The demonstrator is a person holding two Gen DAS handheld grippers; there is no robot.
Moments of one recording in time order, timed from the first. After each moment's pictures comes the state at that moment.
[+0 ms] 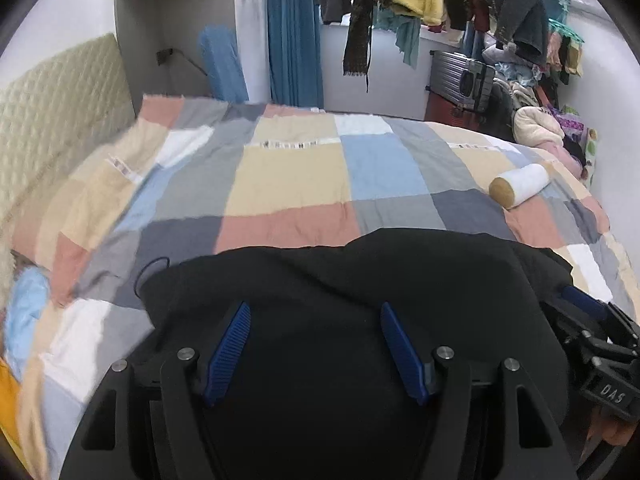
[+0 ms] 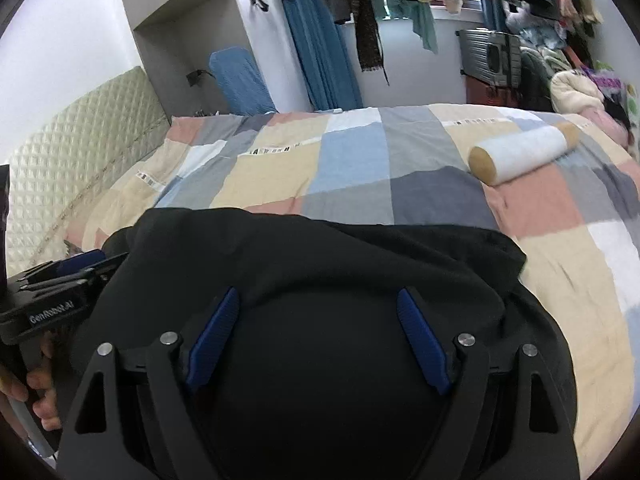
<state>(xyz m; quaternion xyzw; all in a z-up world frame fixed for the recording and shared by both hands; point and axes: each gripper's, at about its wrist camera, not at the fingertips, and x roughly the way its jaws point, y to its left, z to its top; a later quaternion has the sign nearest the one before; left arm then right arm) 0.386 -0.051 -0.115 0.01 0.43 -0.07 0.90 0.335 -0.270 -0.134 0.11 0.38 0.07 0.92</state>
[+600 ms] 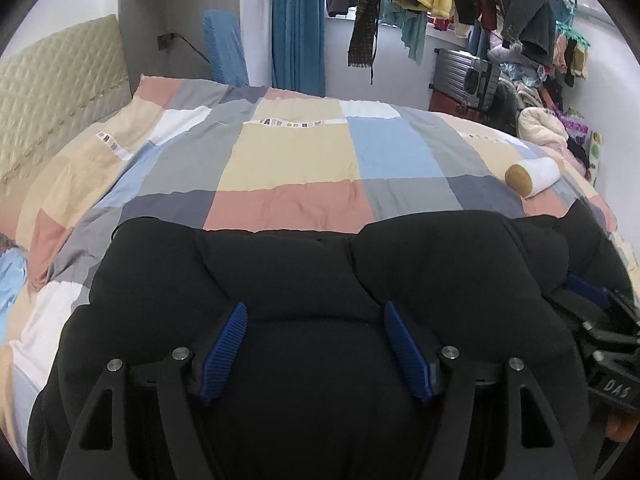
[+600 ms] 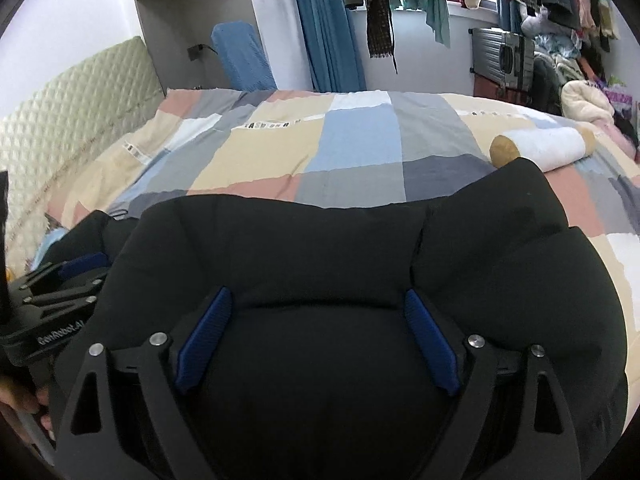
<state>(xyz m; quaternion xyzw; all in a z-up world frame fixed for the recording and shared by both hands) 0.395 -0.042 -0.171 0.00 0.43 -0.07 0.90 0.359 -0.249 -0.177 0.07 0.40 0.07 0.91</state>
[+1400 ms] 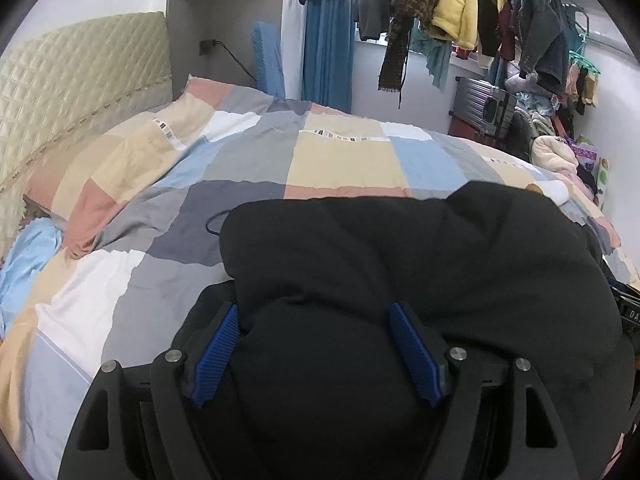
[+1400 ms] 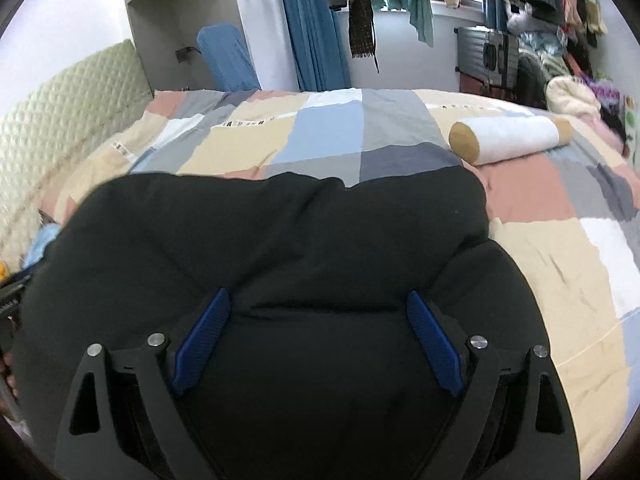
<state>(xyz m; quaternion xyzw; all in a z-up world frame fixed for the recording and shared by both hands) 0.336 0.048 -0.172 -0.02 0.39 -0.04 0.92 0.333 -0.296 -0.183 0.06 0.39 0.05 0.92</state>
